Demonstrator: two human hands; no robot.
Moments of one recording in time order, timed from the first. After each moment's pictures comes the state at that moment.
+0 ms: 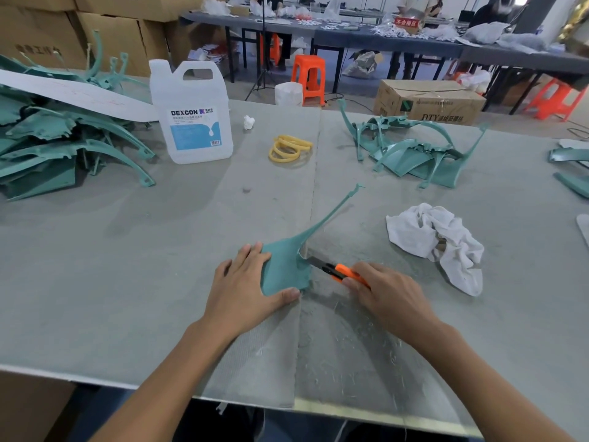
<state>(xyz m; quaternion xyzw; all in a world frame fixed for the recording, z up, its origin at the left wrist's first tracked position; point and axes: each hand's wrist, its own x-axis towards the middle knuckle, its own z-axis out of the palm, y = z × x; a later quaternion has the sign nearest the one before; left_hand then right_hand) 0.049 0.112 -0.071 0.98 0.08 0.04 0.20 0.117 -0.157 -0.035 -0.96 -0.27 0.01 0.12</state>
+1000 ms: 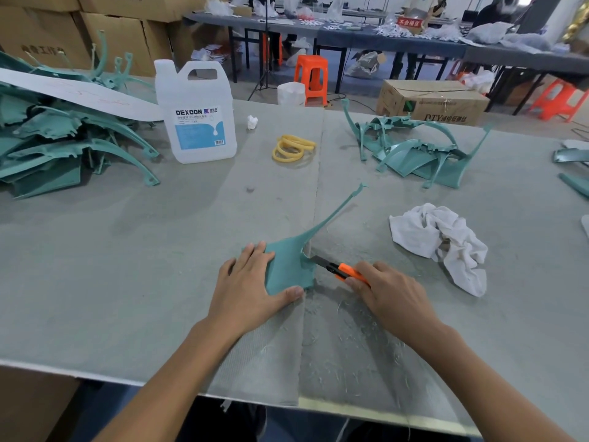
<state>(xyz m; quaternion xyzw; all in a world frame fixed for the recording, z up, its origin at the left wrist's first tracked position) 0.048 0.112 -0.072 0.98 0.08 0.05 0.19 0.114 -0.149 -0.036 -0.97 -0.25 0.01 0.06</state>
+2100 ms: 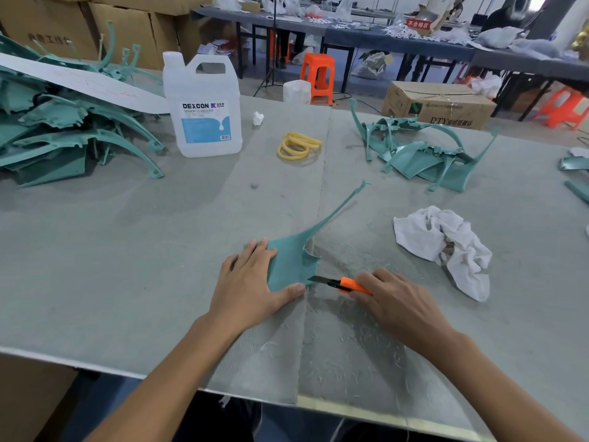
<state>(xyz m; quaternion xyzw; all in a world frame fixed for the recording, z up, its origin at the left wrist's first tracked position) 0.048 0.111 -0.074 0.98 0.09 0.05 0.19 0.114 -0.163 -0.040 -0.95 -0.32 0.00 0.01</state>
